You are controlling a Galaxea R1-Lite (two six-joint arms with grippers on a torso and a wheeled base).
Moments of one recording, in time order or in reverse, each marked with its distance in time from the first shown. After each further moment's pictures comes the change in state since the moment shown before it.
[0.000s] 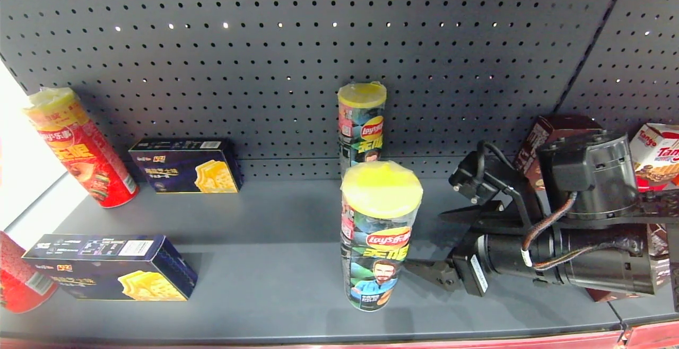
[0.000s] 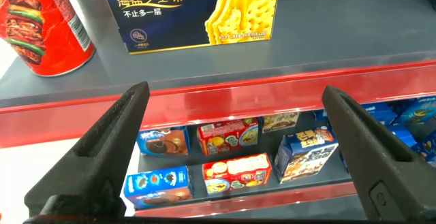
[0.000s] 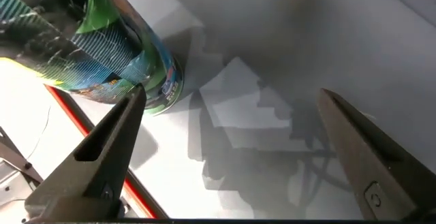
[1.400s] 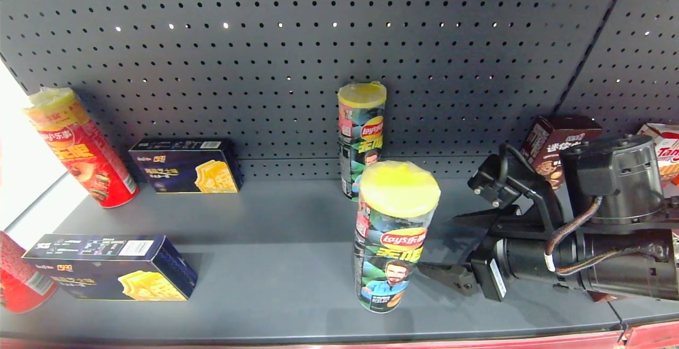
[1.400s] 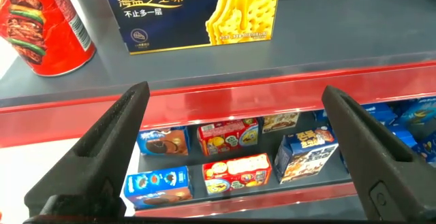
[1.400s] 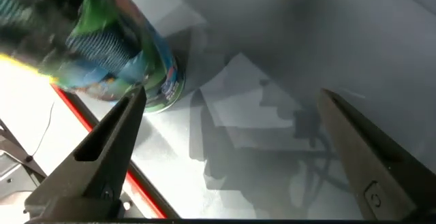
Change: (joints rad) left arm 0.000 0.000 0.000 0.000 0.001 -0.001; right arm -0.040 -0.049 0.054 0.000 0.025 0.000
